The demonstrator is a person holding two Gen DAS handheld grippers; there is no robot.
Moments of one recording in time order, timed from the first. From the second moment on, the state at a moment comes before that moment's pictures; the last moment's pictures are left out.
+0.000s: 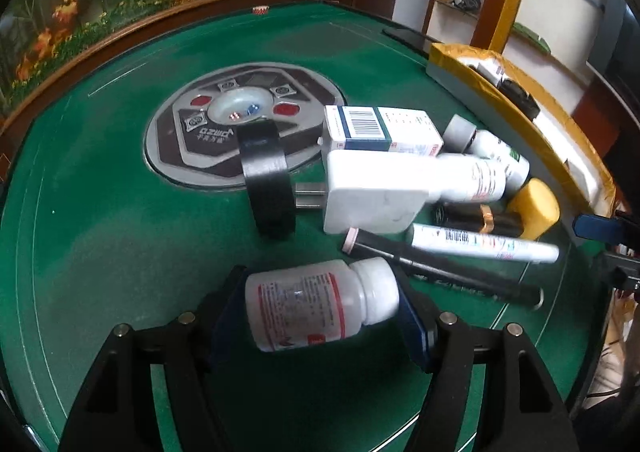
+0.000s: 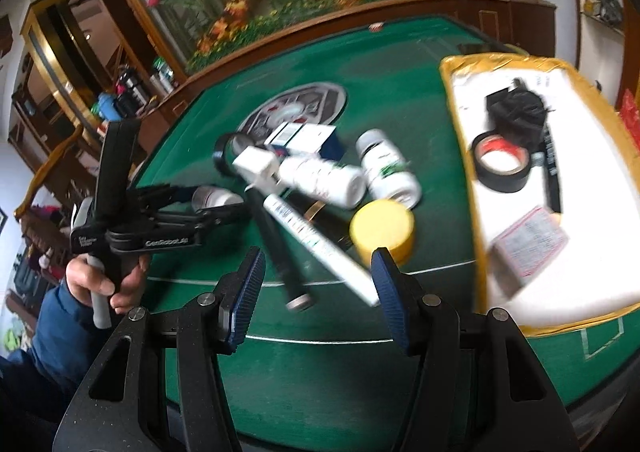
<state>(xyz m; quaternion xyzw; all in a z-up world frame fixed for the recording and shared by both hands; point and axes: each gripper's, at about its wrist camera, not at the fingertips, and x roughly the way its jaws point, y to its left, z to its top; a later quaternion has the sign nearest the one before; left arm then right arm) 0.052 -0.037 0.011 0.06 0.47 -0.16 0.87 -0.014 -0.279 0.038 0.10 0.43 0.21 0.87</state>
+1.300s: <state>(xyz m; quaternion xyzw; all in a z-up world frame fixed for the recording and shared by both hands) -0.021 -0.043 0.017 0.14 0.47 -0.22 0.84 0.014 -0.211 0.030 -0.02 0.49 0.27 0.83</state>
